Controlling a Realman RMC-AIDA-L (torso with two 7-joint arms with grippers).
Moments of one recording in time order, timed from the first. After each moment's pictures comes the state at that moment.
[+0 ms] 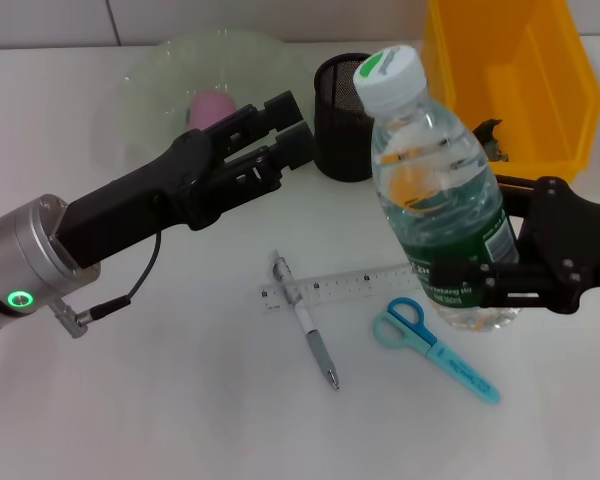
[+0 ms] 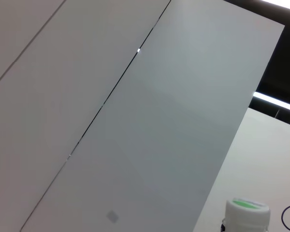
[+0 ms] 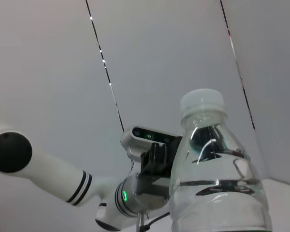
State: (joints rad) left arm -0.54 -2.08 0.98 0.24 1.30 1.84 -1.31; right arm 0.29 2.08 -0.97 -0.94 -1.58 -1.84 1.49
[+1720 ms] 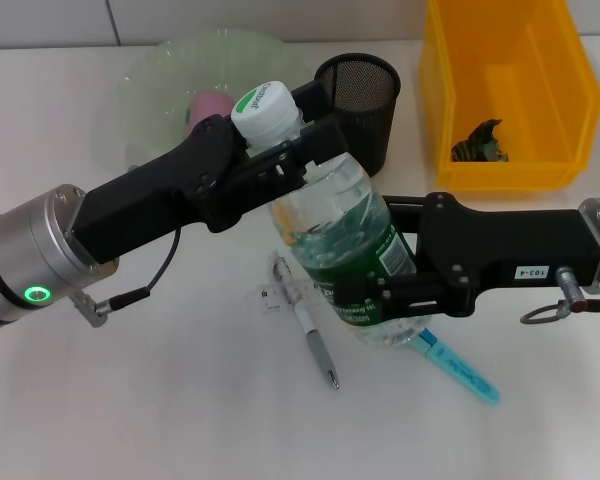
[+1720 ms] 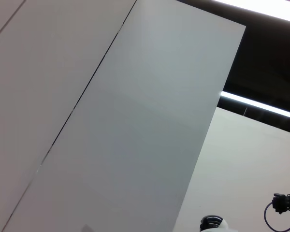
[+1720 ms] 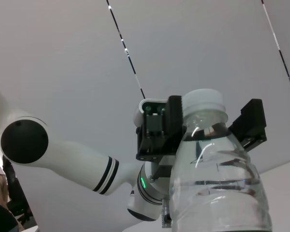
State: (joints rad) left arm -0.59 -2.08 1.00 0.19 1.27 1.89 -1.22; right arm 0.47 2.09 -1.10 -0.71 -1.58 -1.75 1.46
